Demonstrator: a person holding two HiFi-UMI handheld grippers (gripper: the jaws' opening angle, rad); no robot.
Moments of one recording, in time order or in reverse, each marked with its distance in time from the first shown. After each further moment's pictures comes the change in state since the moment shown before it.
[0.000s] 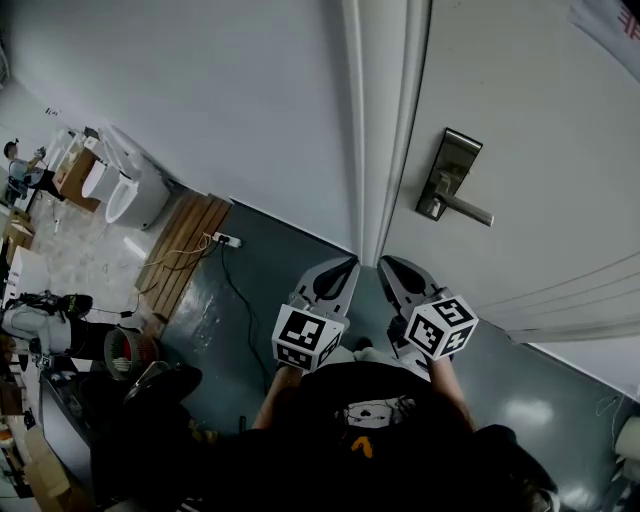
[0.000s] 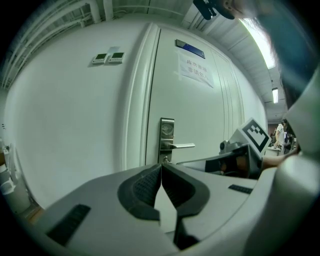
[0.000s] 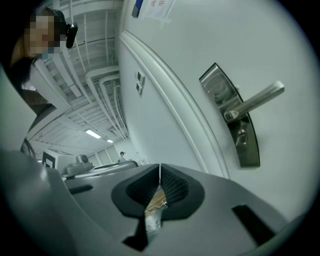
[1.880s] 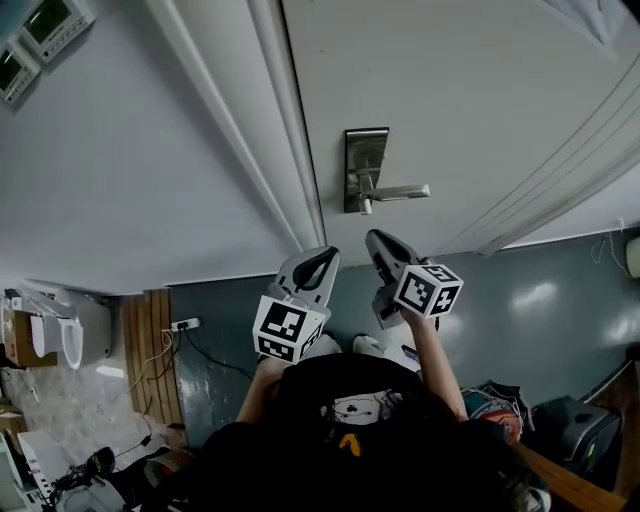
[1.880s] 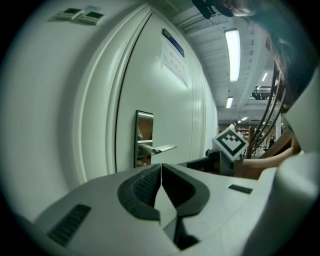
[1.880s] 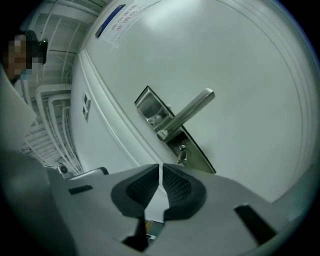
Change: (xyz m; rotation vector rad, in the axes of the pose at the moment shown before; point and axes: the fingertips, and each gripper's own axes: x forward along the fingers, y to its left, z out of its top) left arm 0.094 -0.001 0.018 0.136 0.034 -0.546; right arm -0.013 -0.122 0.024 0.281 -0.306 -0.507
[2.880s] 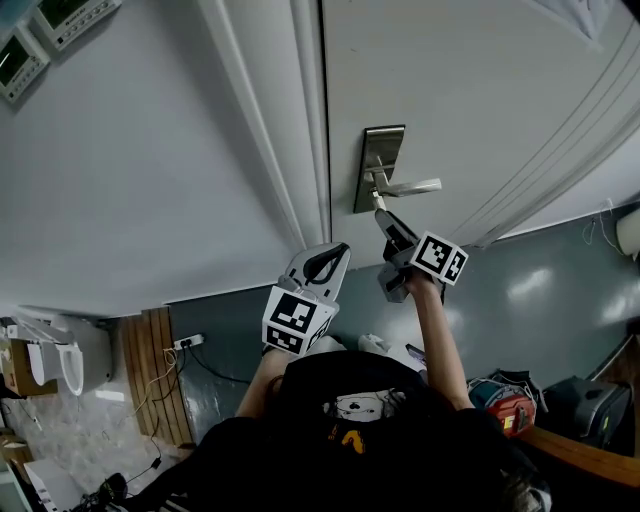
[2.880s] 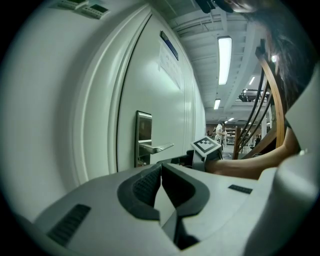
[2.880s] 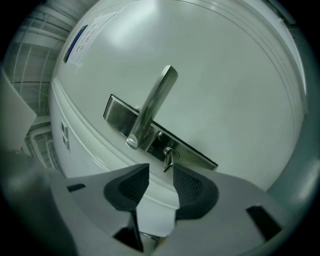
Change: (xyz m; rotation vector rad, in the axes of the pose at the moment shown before) left arm -0.011 0.019 -0.004 0.041 -0.010 -0.144; right arm 0.036 -0.036 0.007 0.324 -0.138 -0.063
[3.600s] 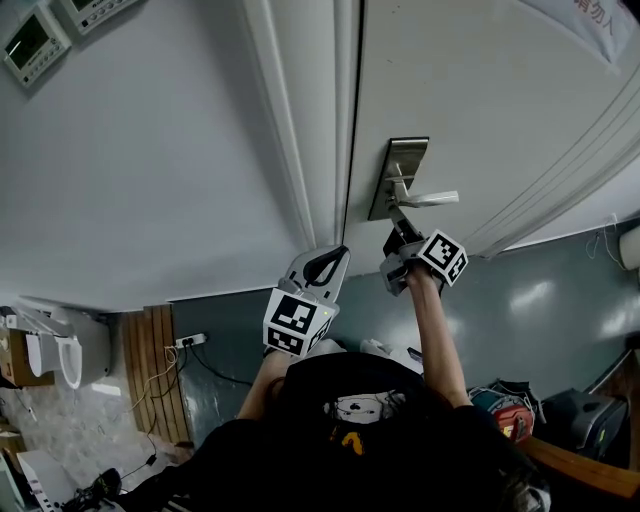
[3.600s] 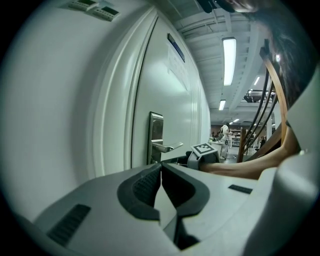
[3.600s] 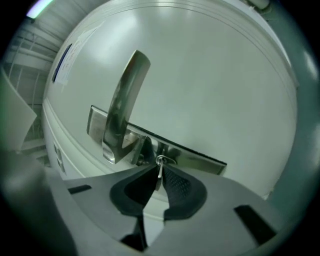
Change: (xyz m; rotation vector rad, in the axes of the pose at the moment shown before) left arm -0.014 0.032 -0.004 -0.024 -0.007 0.051; right arm 0.033 -0.016 0.012 0.176 -0.131 0.015
